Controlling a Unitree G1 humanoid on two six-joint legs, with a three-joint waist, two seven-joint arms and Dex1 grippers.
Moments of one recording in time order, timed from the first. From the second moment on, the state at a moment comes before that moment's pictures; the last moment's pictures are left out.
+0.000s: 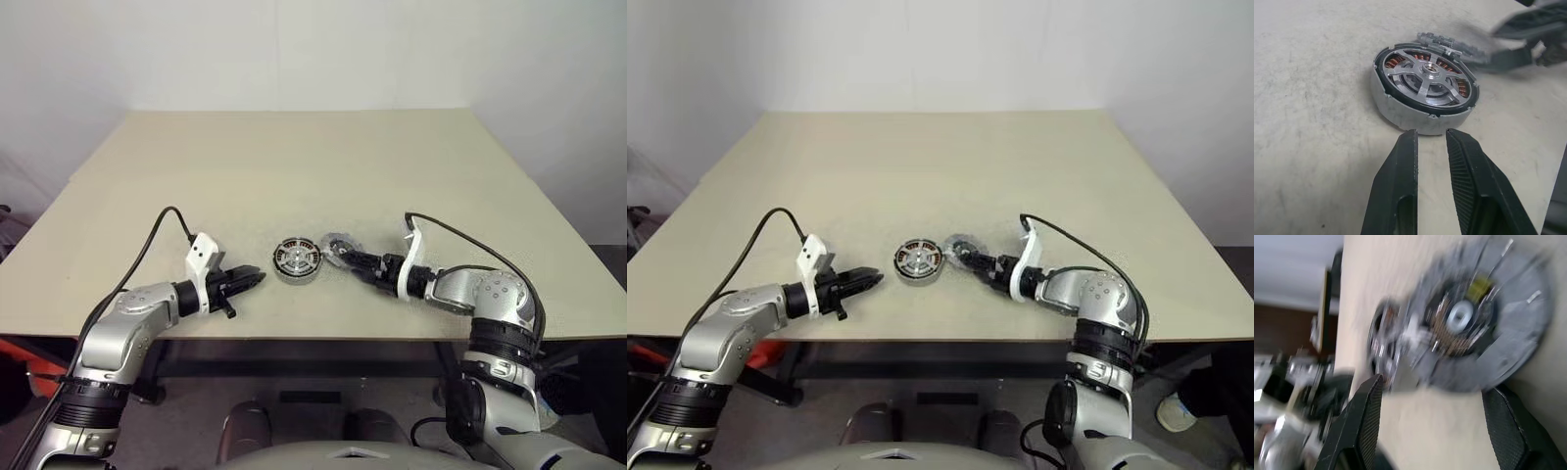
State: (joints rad) left arm -0.12 0.52 0.01 -0.13 -0.47 0.57 -0.83; right arm -0.52 -0.14 -0.51 0.20 0.76 1.40 0.22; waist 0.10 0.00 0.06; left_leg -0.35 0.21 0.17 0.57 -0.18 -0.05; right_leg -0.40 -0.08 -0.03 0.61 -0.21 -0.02
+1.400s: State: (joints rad) left arm -0.12 0.50 -0.03 -0.08 -0.39 0.52 -0.80; right arm -0.44 -0.20 -0.50 0.10 0.90 1.57 0.19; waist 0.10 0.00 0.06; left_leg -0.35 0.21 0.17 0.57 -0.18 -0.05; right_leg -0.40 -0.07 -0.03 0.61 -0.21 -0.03
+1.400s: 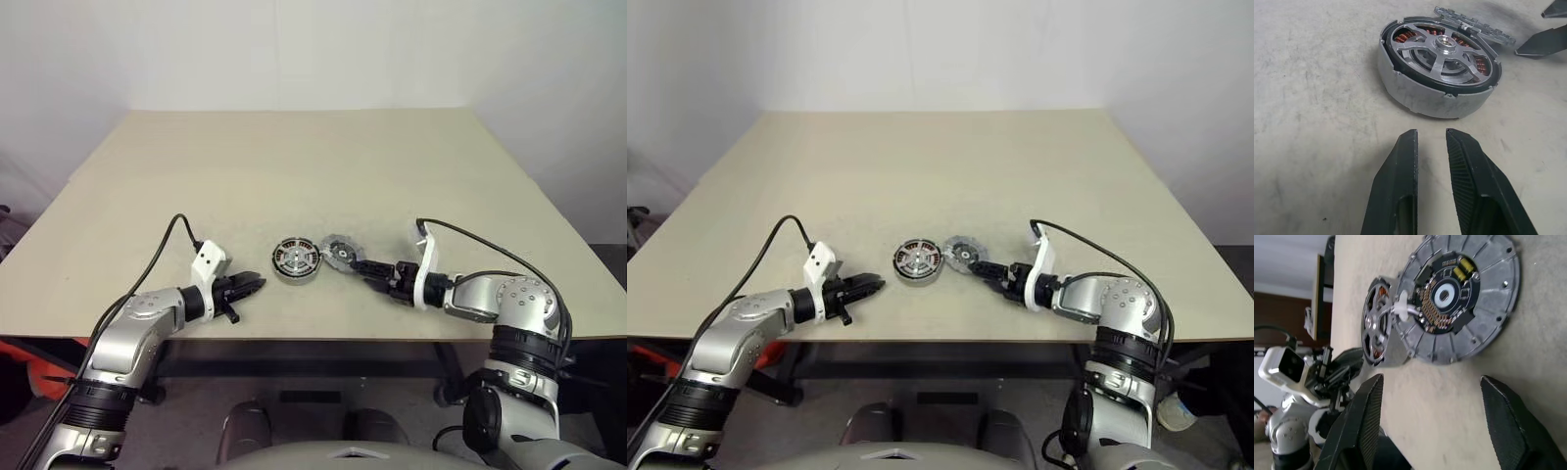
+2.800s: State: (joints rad) left arm -0.11 0.52 -0.01 -0.07 -0.37 0.51 -0.78; right arm -0.65 -0.11 -0.34 0.07 0.92 1.42 0.26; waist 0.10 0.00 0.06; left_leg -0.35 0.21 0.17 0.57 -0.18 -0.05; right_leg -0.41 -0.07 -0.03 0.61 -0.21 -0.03
